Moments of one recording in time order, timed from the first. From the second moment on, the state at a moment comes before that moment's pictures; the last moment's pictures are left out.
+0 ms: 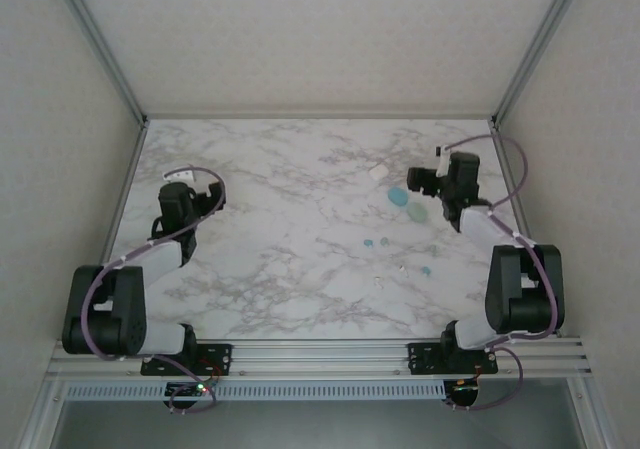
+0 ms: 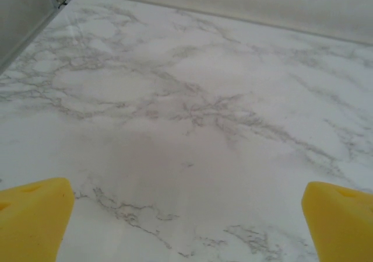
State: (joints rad) left arm -0.04 1.35 0.55 0.37 -0.13 -0.18; right arm 0.05 1.53 0.94 -0.02 -0.14 0.10
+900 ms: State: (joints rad) left arm -0.04 1.04 0.68 -0.21 0.02 -0.43; right arm 0.11 2.40 2.03 -0.78 -0.47 0.22
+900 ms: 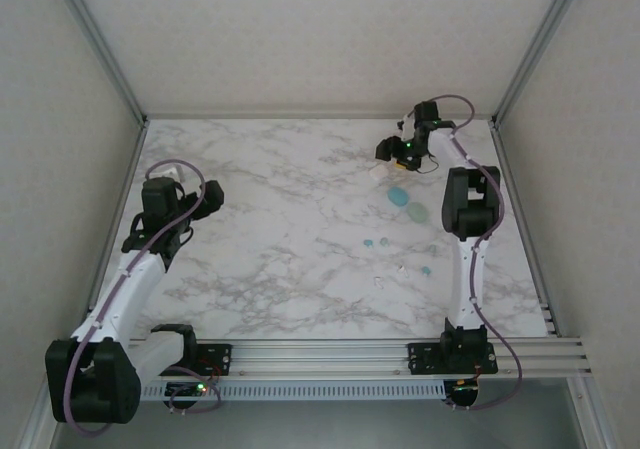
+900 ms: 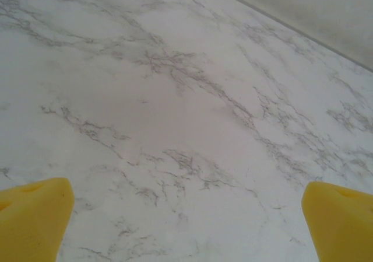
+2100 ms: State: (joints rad) left arm -0.04 1.03 0.69 -0.27 0.04 -0.42; right arm 0.32 2.19 1.79 -0.80 -0.22 0.00
